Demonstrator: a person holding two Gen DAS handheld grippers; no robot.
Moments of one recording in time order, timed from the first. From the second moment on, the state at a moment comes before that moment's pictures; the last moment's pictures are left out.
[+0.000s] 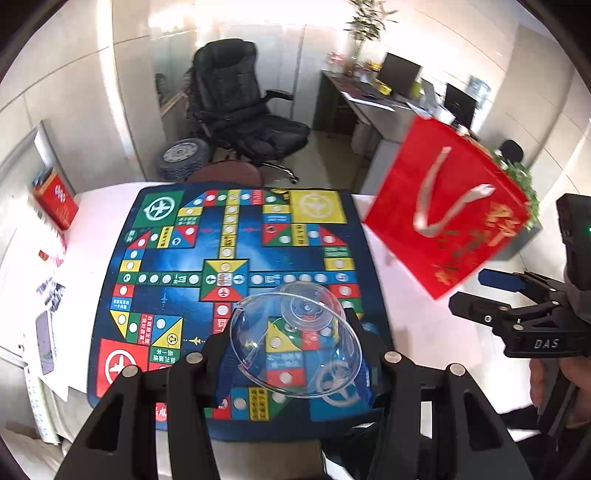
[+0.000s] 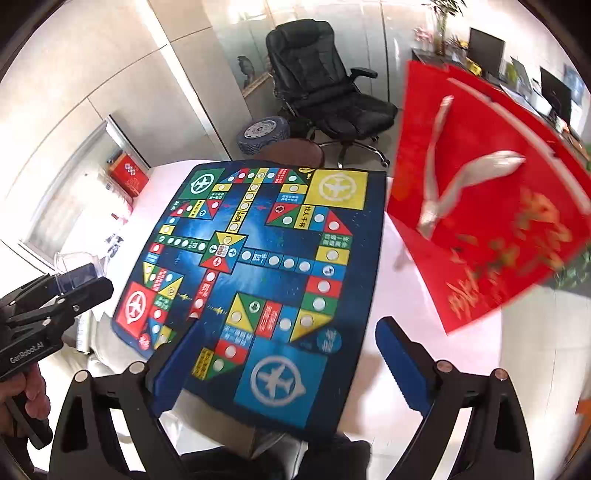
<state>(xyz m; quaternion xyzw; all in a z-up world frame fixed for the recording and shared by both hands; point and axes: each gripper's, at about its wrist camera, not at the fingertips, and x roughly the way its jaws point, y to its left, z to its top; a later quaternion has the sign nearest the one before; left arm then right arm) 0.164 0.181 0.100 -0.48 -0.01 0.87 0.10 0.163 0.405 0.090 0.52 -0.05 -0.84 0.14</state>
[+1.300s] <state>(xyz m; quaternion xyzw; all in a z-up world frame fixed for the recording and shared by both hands) -0.076 0.544 0.133 -0.49 0.20 0.77 0.36 0.082 0.666 0.190 0.44 -0.16 -0.88 -0.07</state>
